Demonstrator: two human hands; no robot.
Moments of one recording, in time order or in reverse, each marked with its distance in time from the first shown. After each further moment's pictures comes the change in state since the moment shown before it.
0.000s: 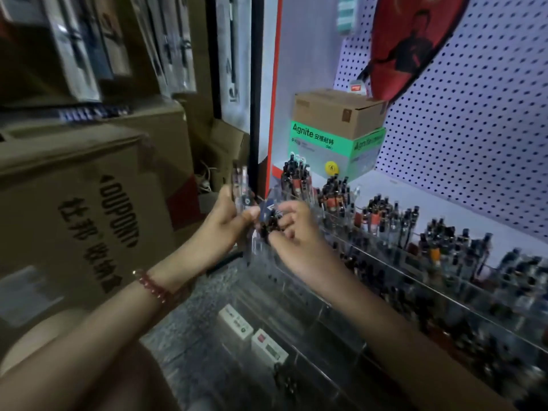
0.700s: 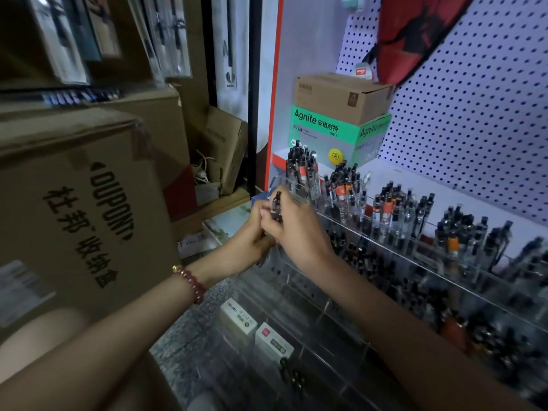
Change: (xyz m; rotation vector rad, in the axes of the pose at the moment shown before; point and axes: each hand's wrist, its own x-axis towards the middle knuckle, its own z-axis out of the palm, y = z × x) left_hand 0.006 -0.064 0.017 0.191 -0.277 -0.057; right_hand 0.040 0.029 0.021 -0.638 0.088 -0.129
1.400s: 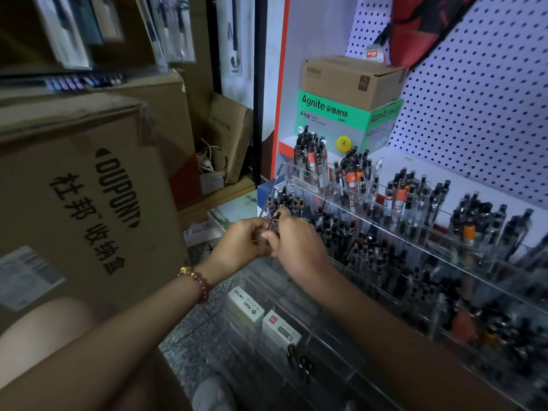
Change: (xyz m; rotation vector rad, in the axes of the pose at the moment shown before) left_hand -0.018 -0.029 0.000 0.163 0.114 -0.179; right_hand -0.018 0.001 0.038 -0.078 -0.121 0.167
